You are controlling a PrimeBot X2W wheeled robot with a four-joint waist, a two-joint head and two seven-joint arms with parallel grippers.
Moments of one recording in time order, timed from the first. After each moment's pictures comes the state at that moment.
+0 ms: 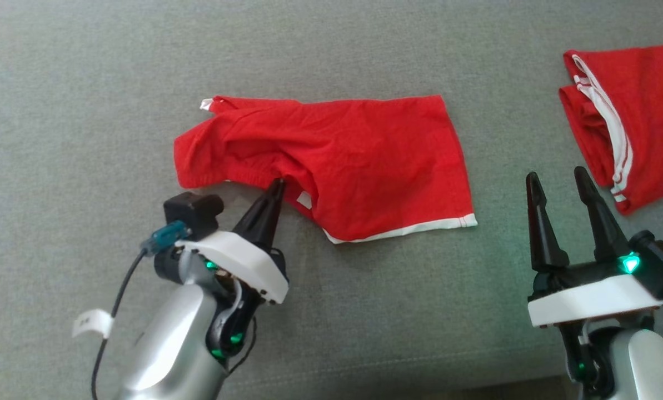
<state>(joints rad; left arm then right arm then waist) -0.34 0.08 -0.47 0.35 -0.55 -0.02 -0.08 -0.01 -0.05 0.03 -0.12 0.21 0.13 -0.01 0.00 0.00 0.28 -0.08</state>
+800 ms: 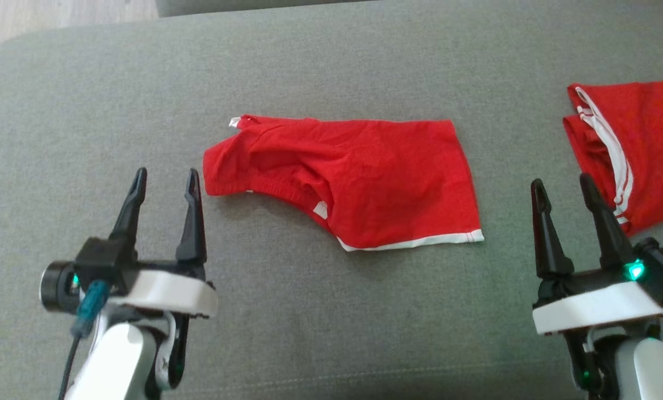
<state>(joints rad) -0.16 0.26 -0.37 0.02 -0.31 0.27 -0.22 0.01 -0.05 0.02 -0.14 0.20 0.13 0.00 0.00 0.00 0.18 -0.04</state>
